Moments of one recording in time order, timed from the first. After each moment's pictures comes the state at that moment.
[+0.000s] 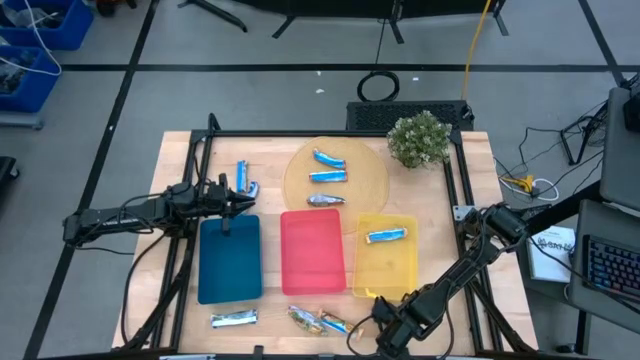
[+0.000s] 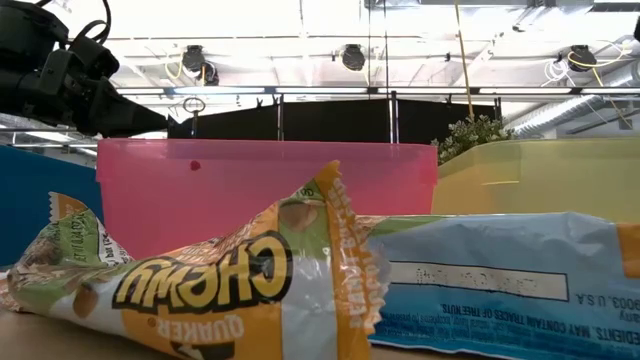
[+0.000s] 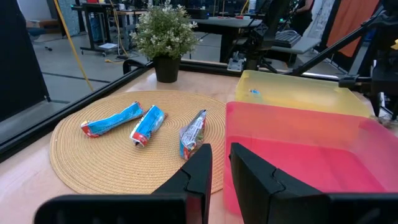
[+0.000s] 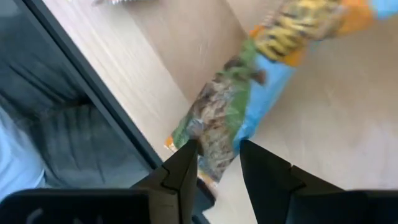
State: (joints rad) left arm 0.20 0.15 0.02 0.01 0.04 -0.06; right arm 0.80 1.92 1.27 -0.62 -0.14 1.42
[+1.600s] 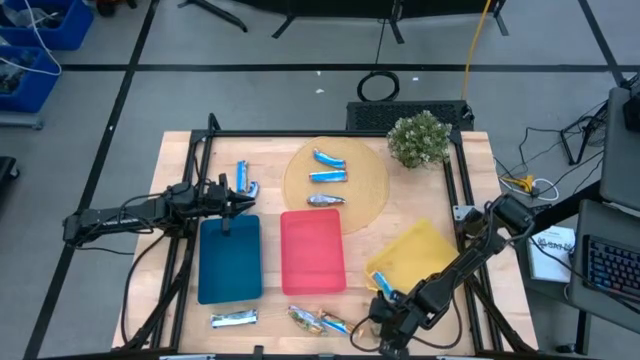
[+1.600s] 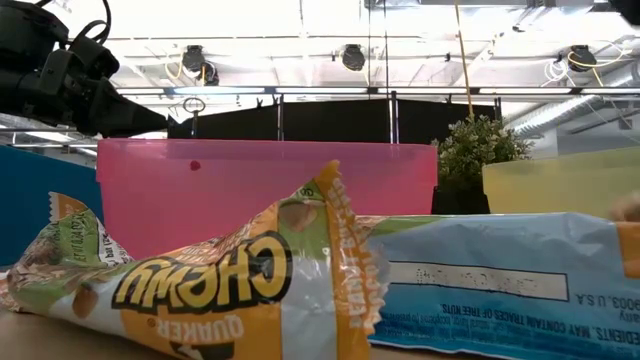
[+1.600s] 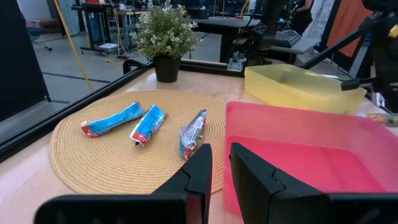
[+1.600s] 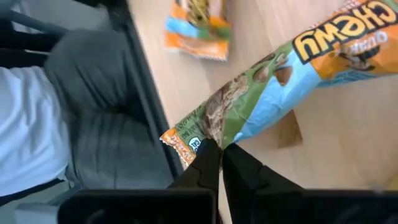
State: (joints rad) left arm 0.20 0.15 0.02 0.01 0.04 -0.06; right arm 0.79 1.82 1.12 -0.35 -0.03 1.20
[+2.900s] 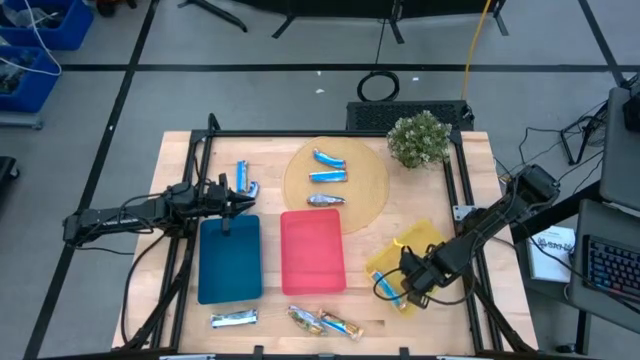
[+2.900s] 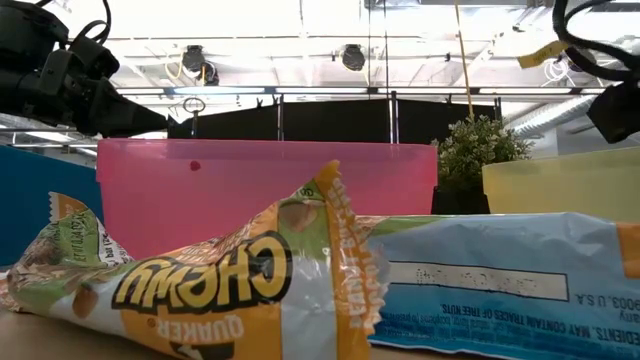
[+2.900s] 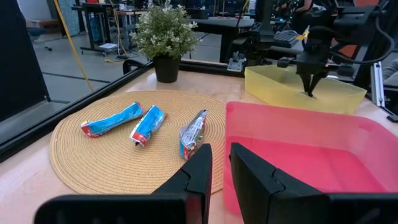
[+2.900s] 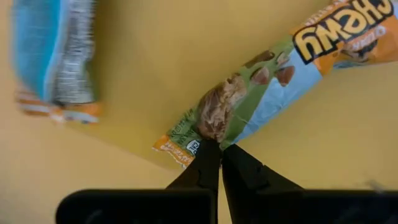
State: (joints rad) left arm 0.19 0.15 0.02 0.01 0.04 -0.06; right arm 0.68 1.48 0.75 -0.79 -0.09 1.19
